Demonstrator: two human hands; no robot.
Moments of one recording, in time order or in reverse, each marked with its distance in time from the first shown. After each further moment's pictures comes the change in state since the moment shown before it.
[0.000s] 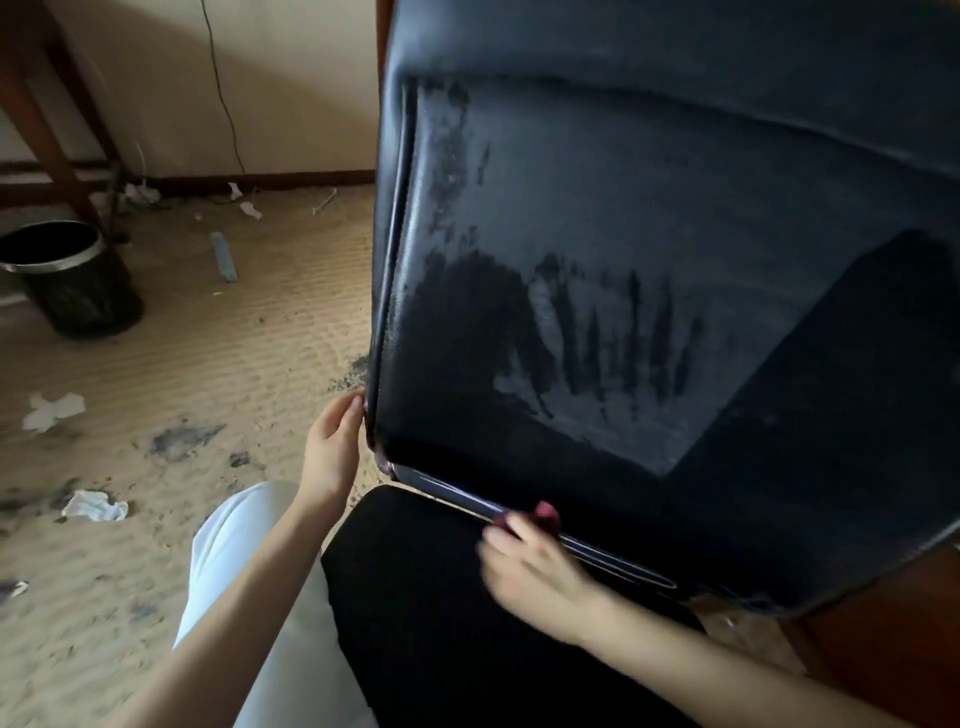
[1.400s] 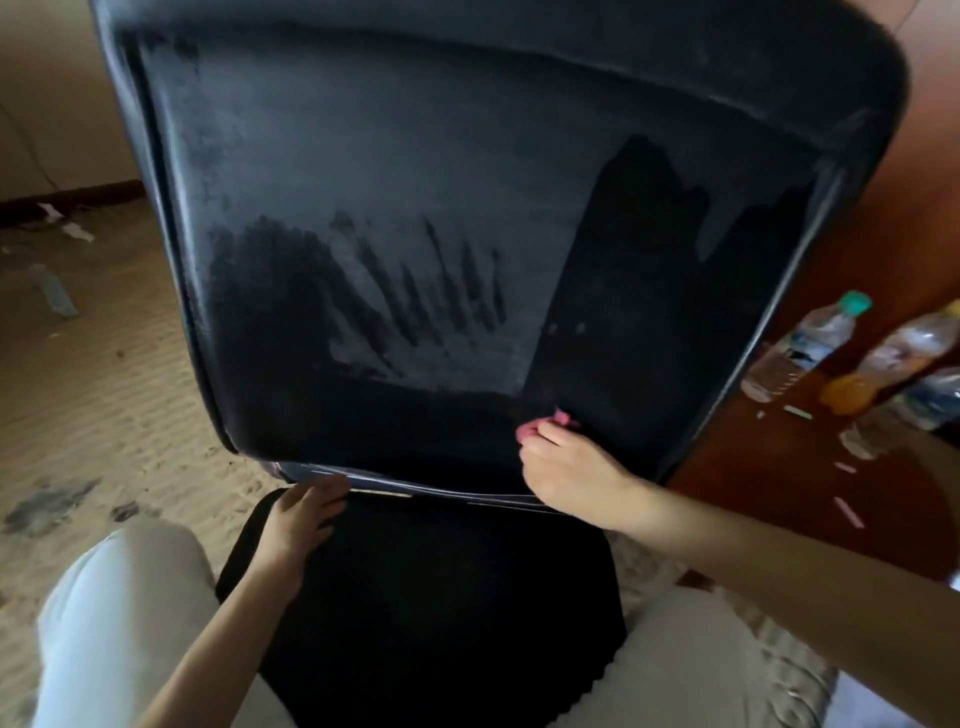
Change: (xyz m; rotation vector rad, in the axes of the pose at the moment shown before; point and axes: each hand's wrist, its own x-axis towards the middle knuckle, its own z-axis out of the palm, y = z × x) left_hand -0.073 -0.042 0.049 0.174 -0.251 -0.458; right_hand -0.118 0.076 0.017 -0.378 -0.239 0.292
